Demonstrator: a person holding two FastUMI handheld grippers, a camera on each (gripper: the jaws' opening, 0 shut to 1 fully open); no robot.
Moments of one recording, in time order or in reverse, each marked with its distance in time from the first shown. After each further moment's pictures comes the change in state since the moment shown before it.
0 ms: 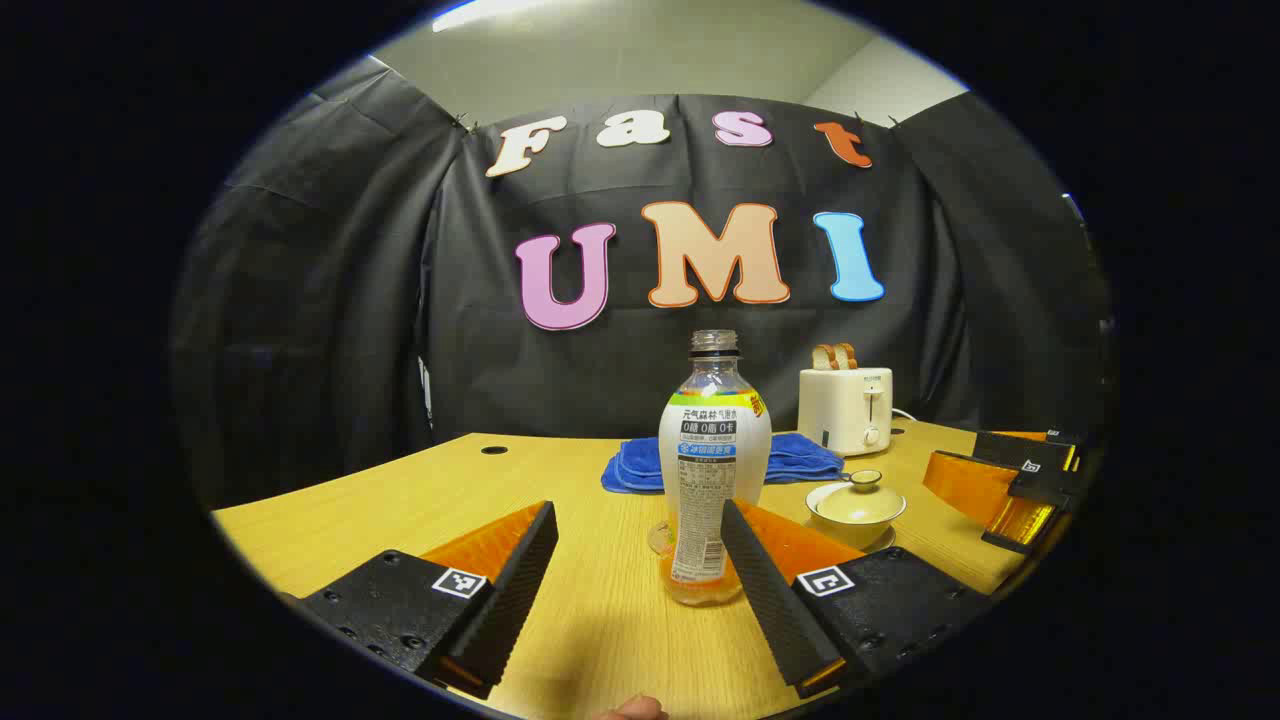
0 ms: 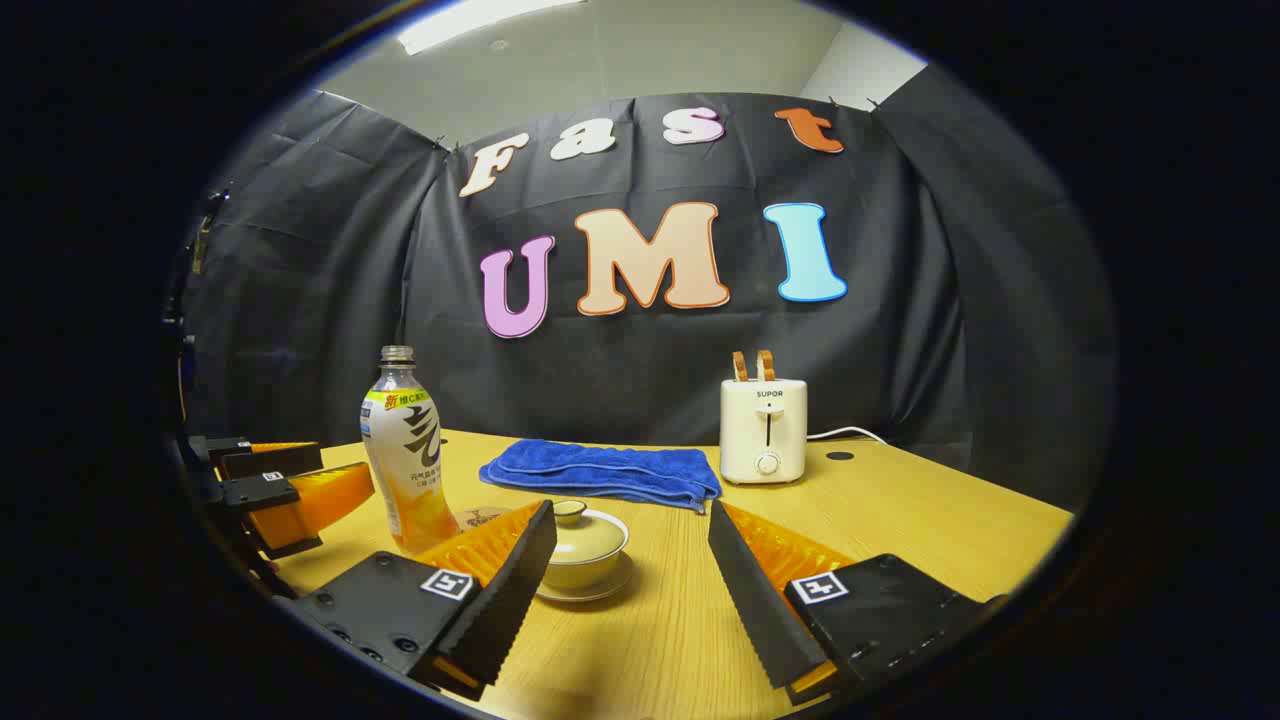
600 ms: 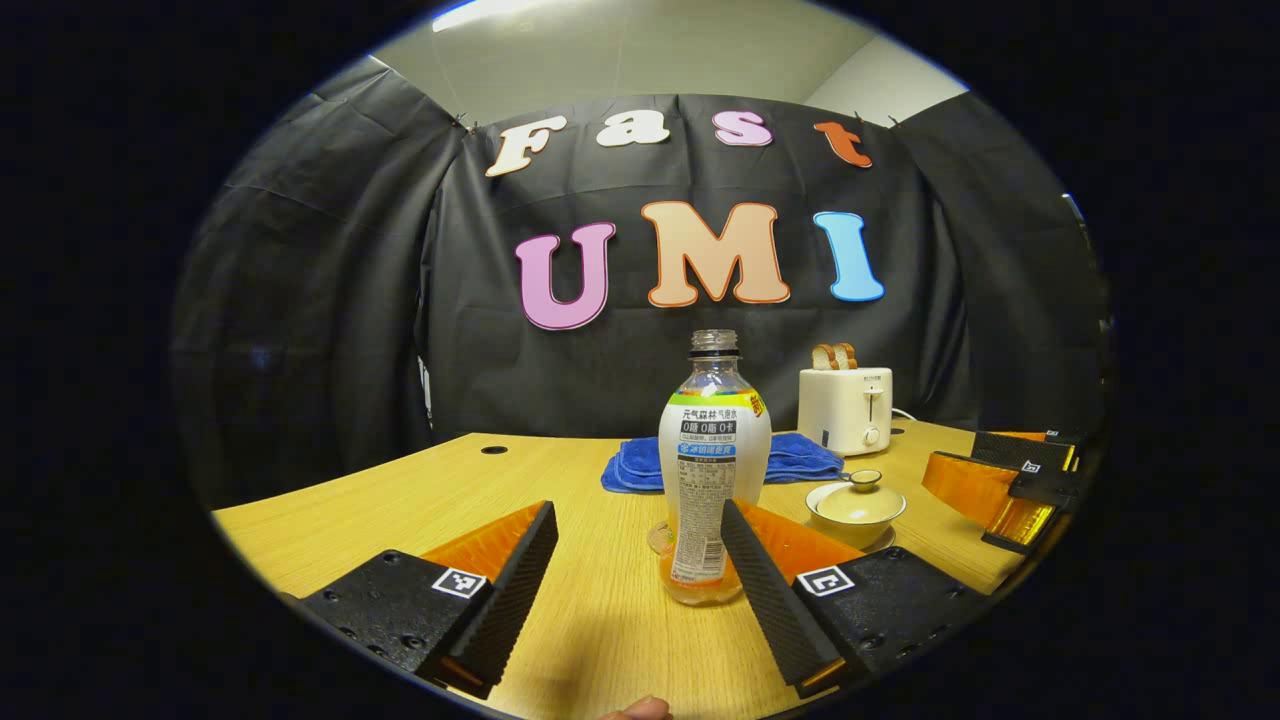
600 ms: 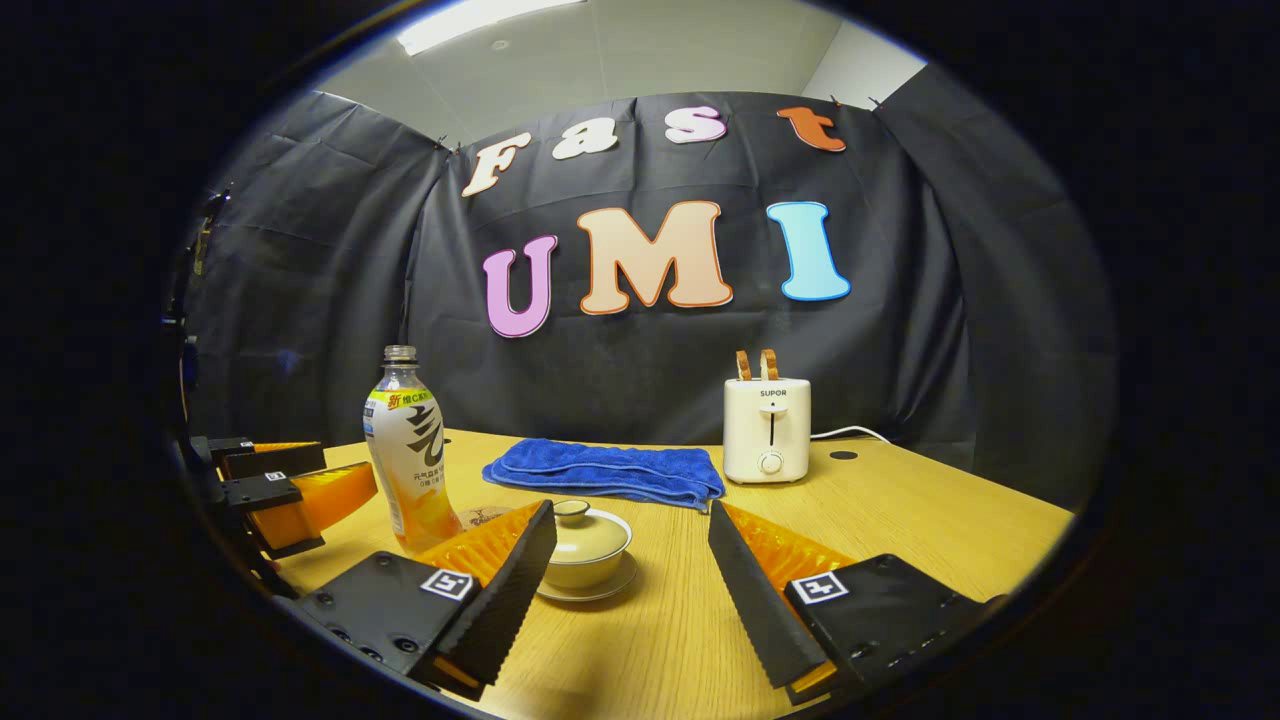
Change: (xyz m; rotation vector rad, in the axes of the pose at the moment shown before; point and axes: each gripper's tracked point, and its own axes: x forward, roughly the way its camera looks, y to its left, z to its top) left arm 0.000 0.000 0.000 -0.001 0.000 0.000; right arm 0.001 0.001 -0.001 0.003 0.004 0.010
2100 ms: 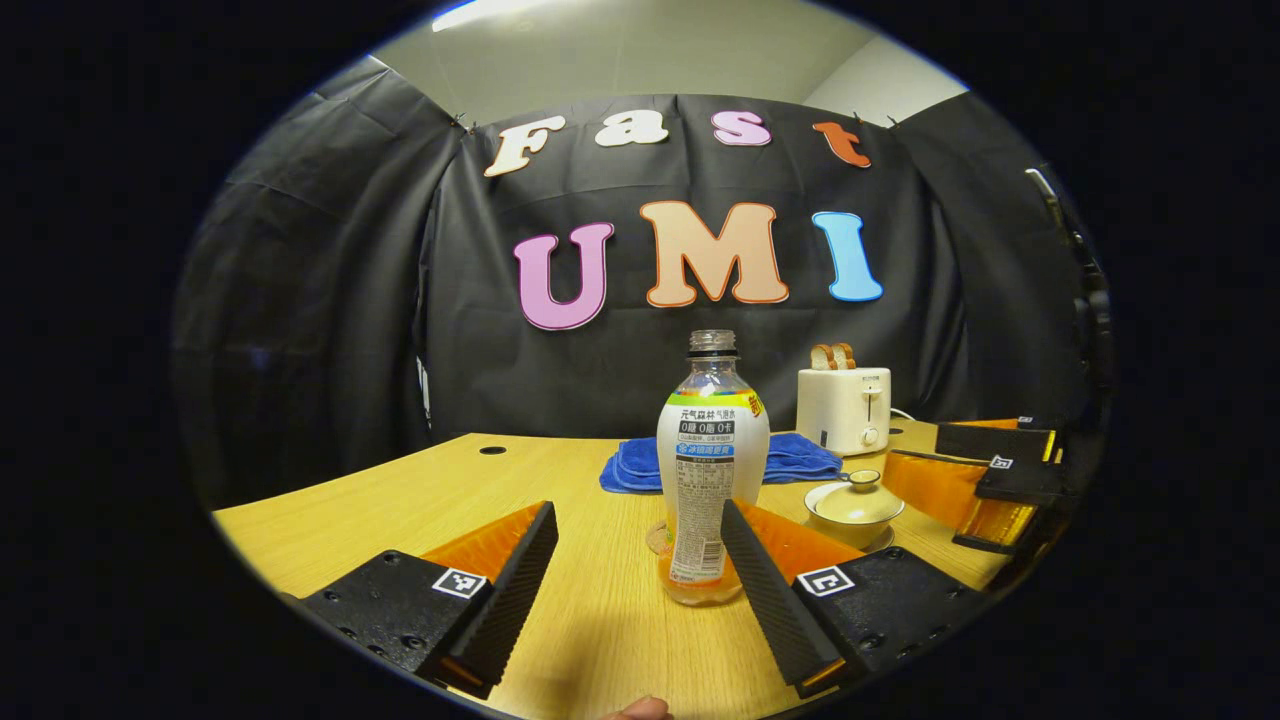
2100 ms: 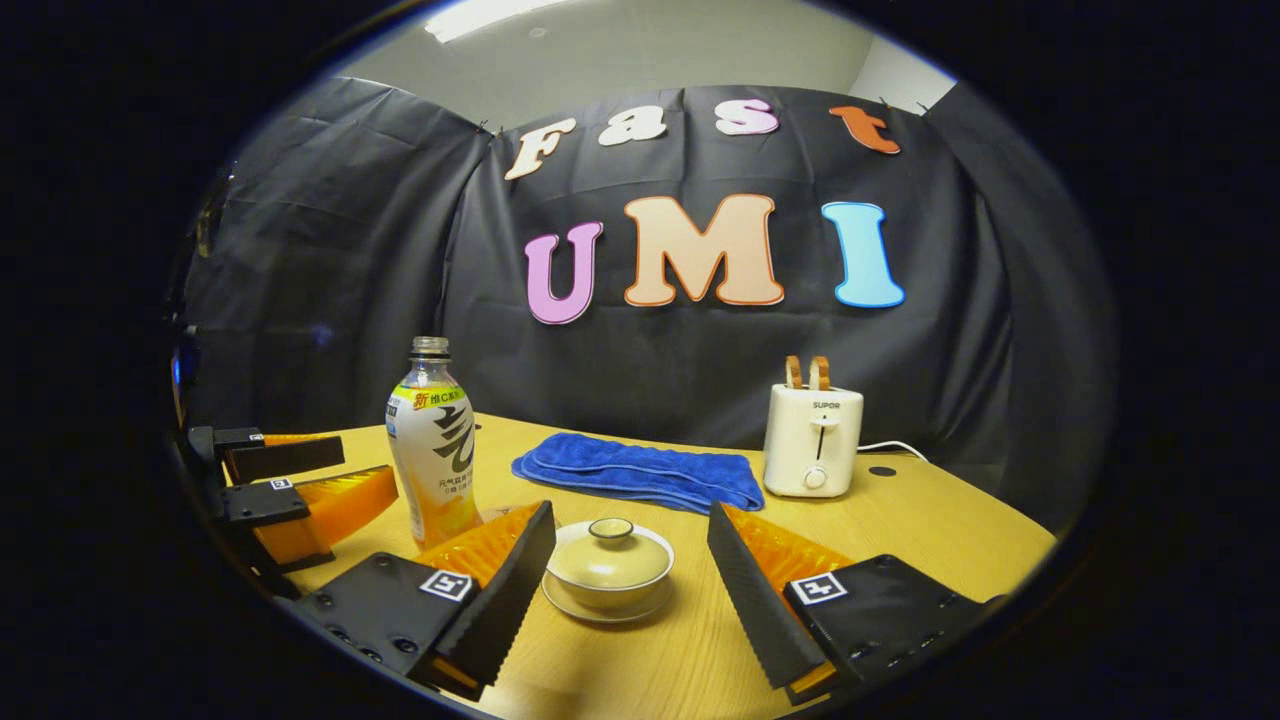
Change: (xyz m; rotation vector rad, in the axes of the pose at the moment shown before) left arm 0.000 -0.003 0.000 -0.001 0.001 -0.006; right arm 0.032 0.037 0.002 -0.080 0.058 0.124
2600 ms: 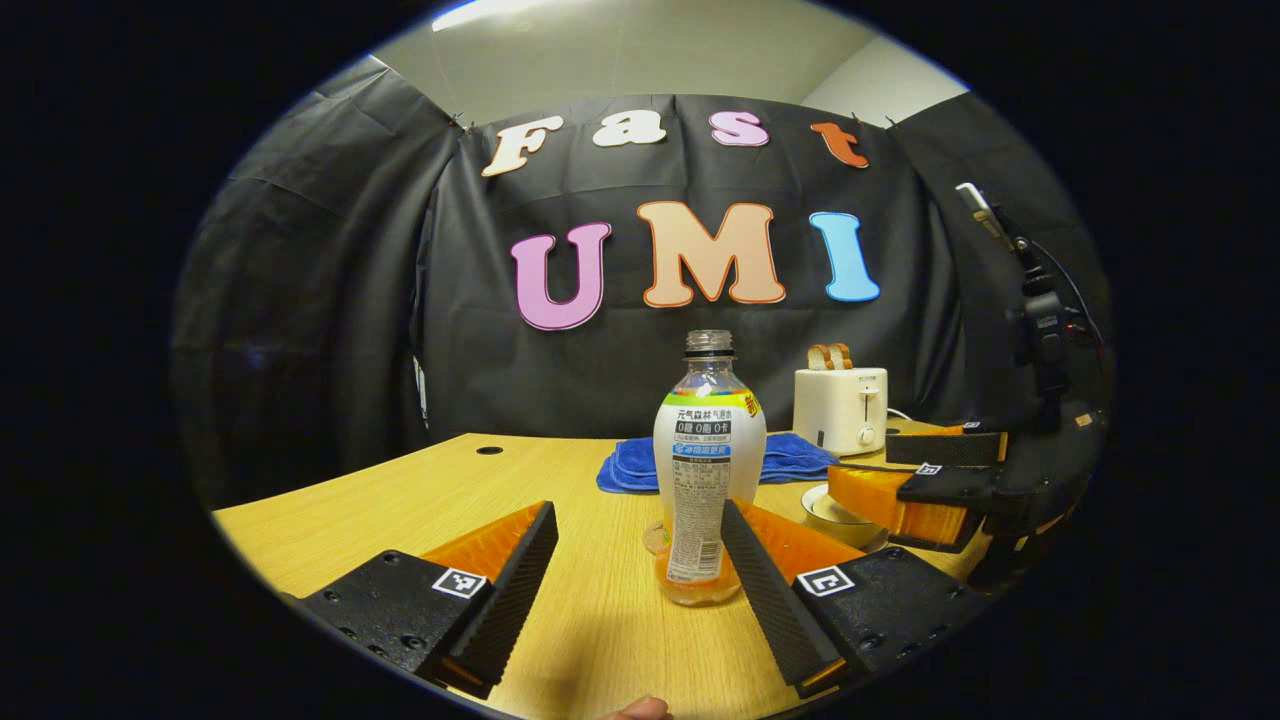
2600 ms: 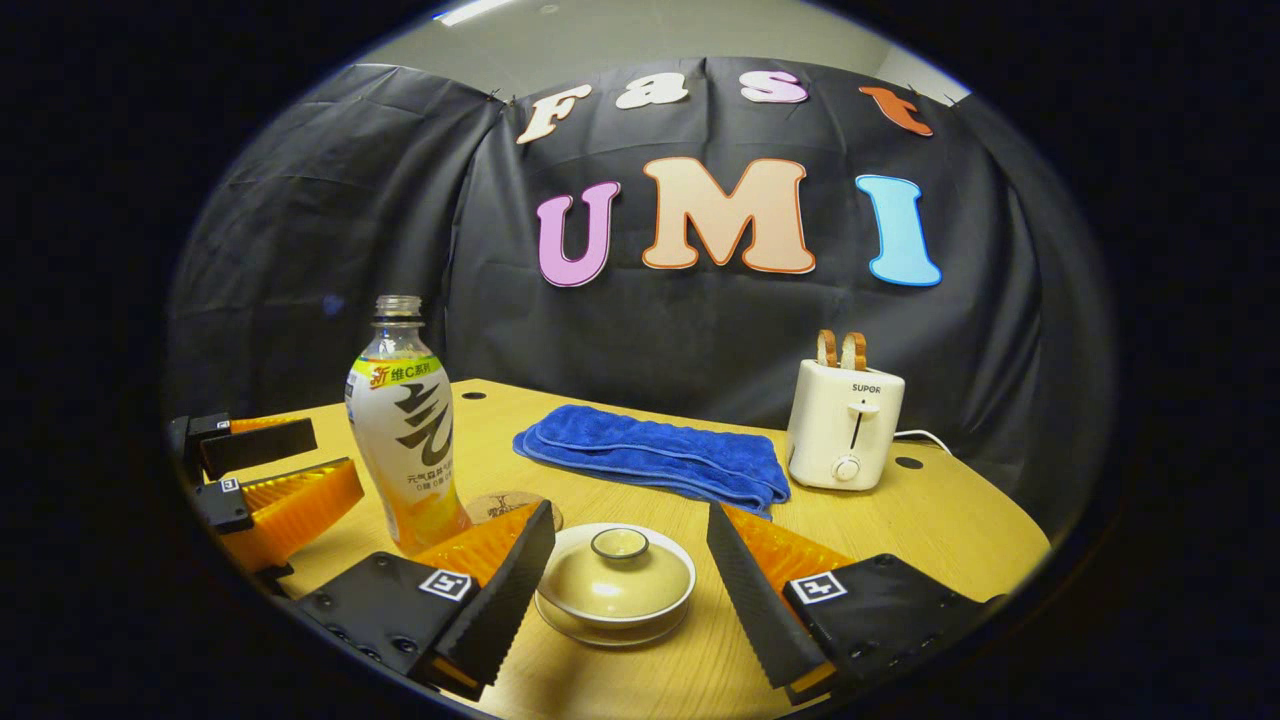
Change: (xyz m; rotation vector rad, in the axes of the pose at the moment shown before) left arm 0.000 -0.001 0.000 -0.001 0.000 -0.008; right arm 0.040 0.009 -0.014 -0.028 0.092 0.033
